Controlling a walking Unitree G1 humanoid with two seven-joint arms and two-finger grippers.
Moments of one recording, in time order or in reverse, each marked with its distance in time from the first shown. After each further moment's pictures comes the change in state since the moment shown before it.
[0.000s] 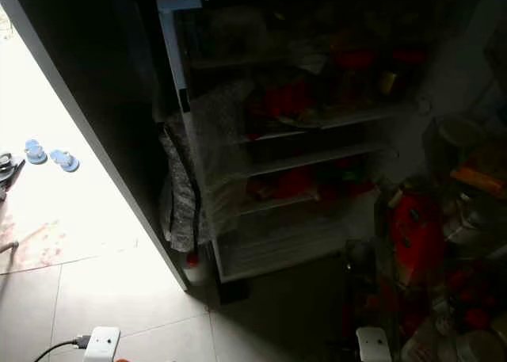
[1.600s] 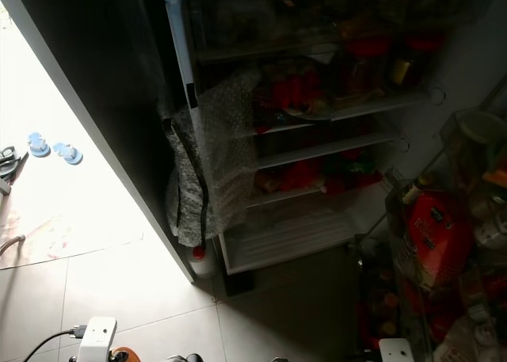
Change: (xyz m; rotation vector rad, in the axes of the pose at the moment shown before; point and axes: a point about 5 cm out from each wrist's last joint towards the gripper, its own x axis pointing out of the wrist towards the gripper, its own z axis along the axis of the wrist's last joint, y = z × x) left arm 0.002 0.010 0.015 -0.013 -0.042 -0.044; right arm -0.010 -0.047 -0.016 -0.121 0.048 -0.263
